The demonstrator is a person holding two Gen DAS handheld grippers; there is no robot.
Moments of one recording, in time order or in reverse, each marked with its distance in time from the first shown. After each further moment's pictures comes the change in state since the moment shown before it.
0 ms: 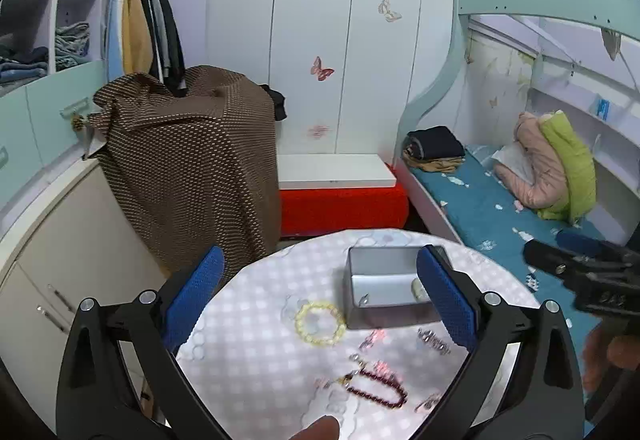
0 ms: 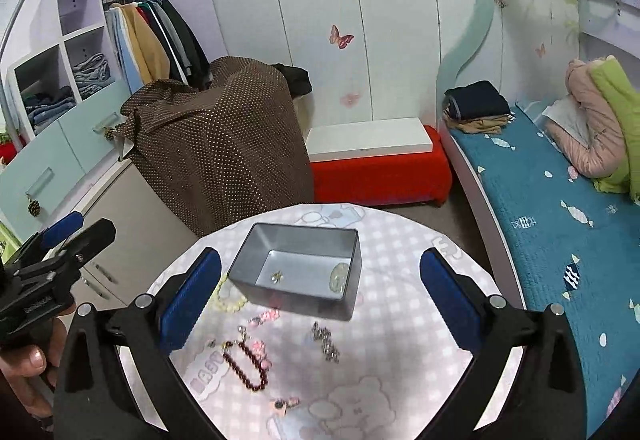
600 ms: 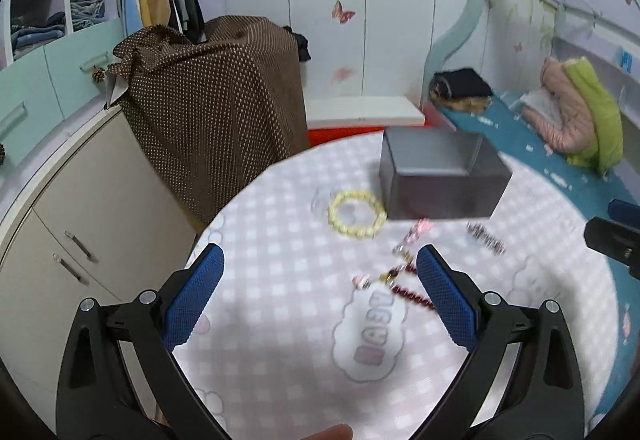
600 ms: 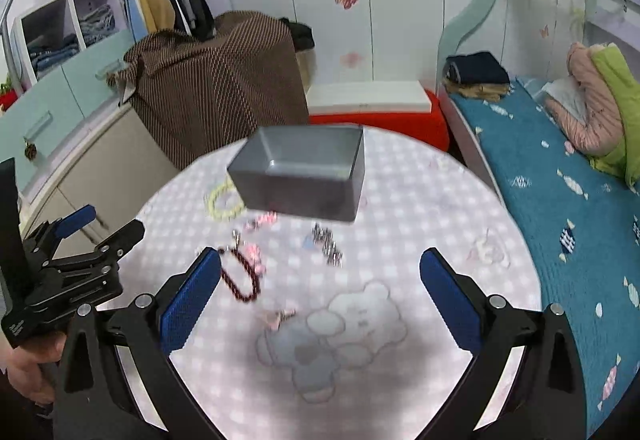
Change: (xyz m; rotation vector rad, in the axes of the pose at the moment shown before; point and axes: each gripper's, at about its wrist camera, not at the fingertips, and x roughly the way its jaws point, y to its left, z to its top) left arm 0.022 0.005 -0.109 0.044 0.167 0.111; right arm 0.003 0.009 -0.086 -0.047 0.130 -0.020
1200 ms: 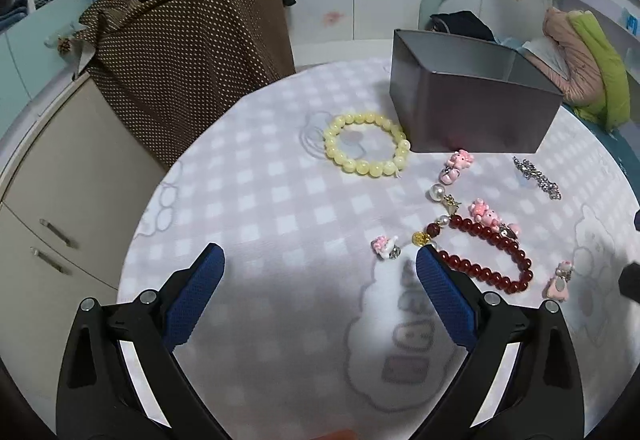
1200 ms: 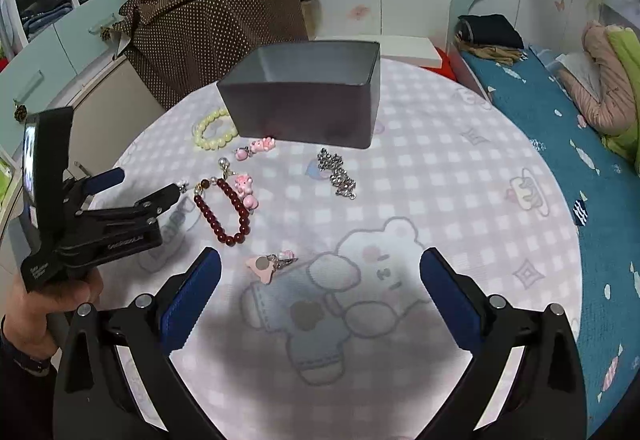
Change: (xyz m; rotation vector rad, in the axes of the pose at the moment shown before) left arm 0.091 0.002 -0.028 0.049 0.183 -0.032; right arm 0.044 0.006 -0.039 -0.023 0.152 0.007
